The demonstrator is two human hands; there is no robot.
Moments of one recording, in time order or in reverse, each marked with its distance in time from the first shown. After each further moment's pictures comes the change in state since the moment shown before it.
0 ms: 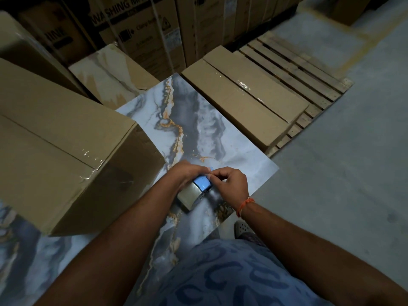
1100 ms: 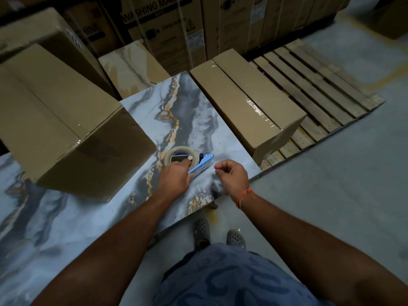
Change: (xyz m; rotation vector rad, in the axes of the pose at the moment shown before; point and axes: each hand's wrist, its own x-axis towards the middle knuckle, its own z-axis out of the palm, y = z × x) left_hand -0.027 -0.041 0.072 0.852 0.572 0.568; right_hand 0.015 0.040 -0.078 0.144 -0.130 0.108
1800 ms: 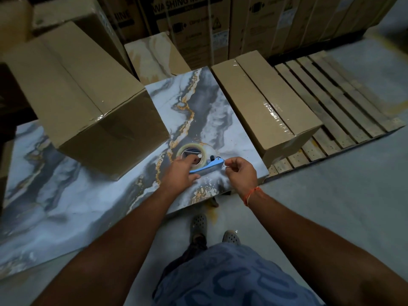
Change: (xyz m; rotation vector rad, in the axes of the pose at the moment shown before) left_hand -0.027 -0.011 0.014 -0.285 -0.009 -0.150; right_hand -0.003 0.001 -0.006 -0.127 -0.062 -0.056
